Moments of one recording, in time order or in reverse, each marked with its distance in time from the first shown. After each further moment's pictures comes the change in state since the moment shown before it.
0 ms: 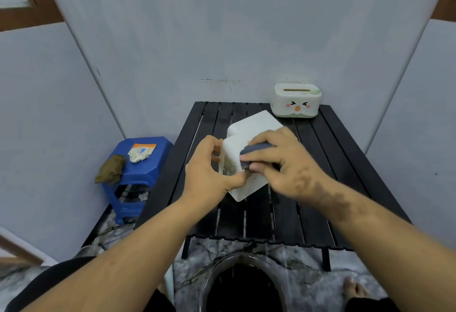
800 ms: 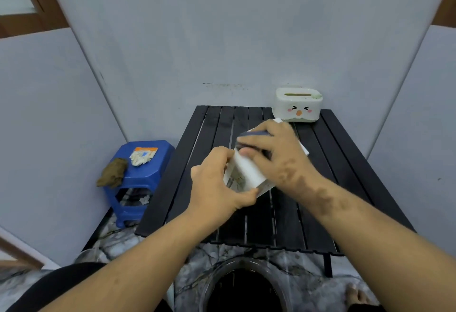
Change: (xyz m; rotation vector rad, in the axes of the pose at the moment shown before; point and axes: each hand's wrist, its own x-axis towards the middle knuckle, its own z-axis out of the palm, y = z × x) left_hand -0.015 0.006 0.007 0.138 -0.020 0.082; right_hand 0.024 -0.004 0.011 0.010 0.121 0.176
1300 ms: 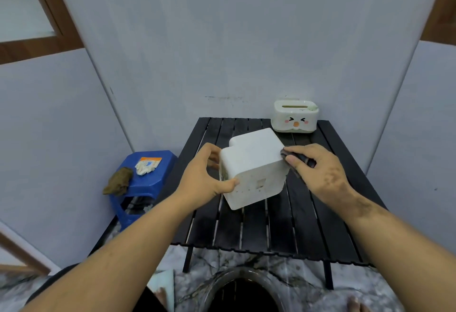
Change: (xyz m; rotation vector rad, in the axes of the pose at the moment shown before) left_hand 0.038 -0.009 -0.025 -0.022 -0.173 -0.106; right_hand -0.038 0.059 -0.049 0.196 0.094 0.349
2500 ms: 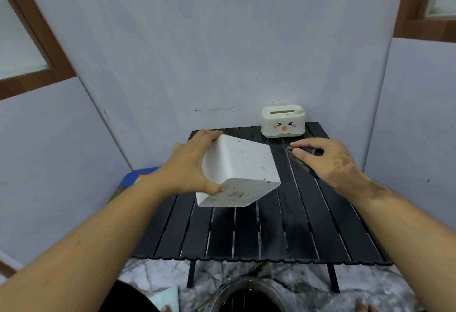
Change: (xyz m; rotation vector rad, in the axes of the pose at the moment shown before) left_hand 0.026 0.066 -0.035 0.499 -0.260 0.201; right_hand 0.013 0.010 -0.055 0.079 0.011 0.087
